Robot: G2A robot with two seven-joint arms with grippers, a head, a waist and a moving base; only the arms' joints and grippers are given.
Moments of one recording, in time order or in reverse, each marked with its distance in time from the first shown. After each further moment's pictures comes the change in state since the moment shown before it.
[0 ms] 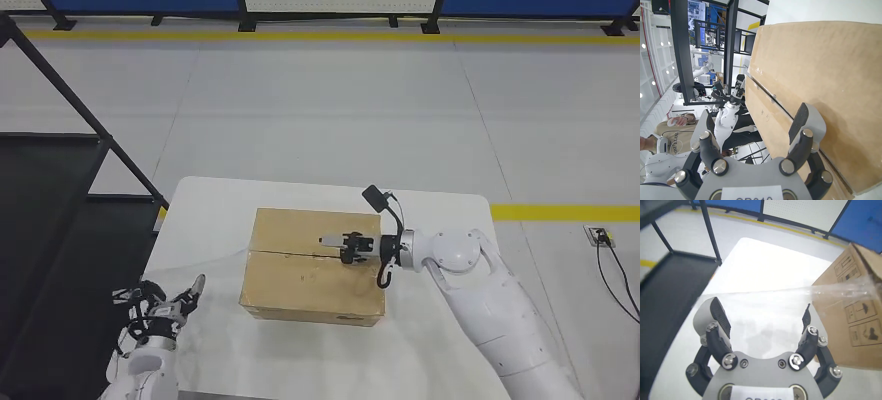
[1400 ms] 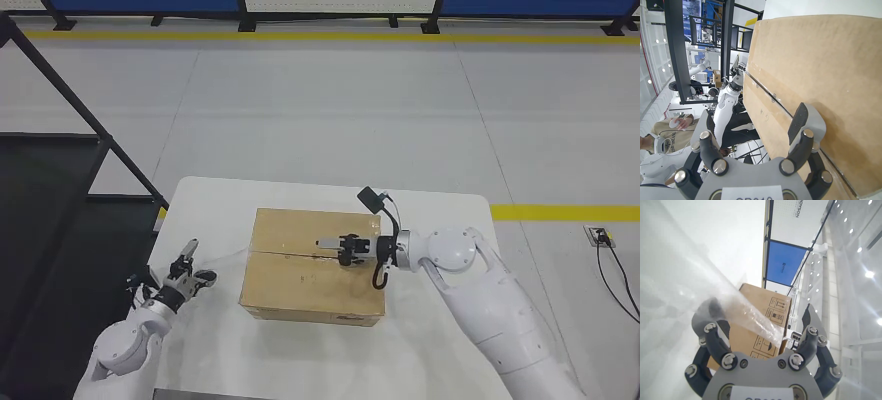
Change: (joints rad) left arm -0.343 -0.018 -0.038 0.427 -1.226 -0.046 -0.432; right arm 0.020 0.009 -0.045 0.007 0.008 0.008 -0.007
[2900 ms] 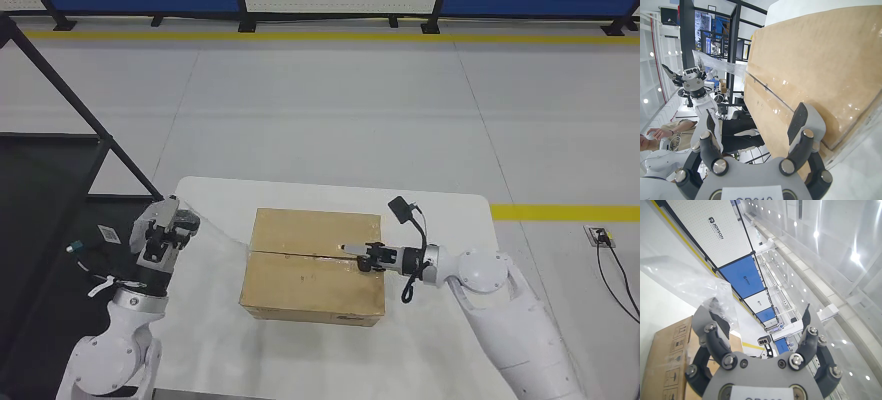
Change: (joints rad) left arm 0.160 -0.001 0.036 -0.670 0.301 -0.175 0.305; right arm -0.178 0.069 0.153 -0.149 0.025 -0.039 -0.018
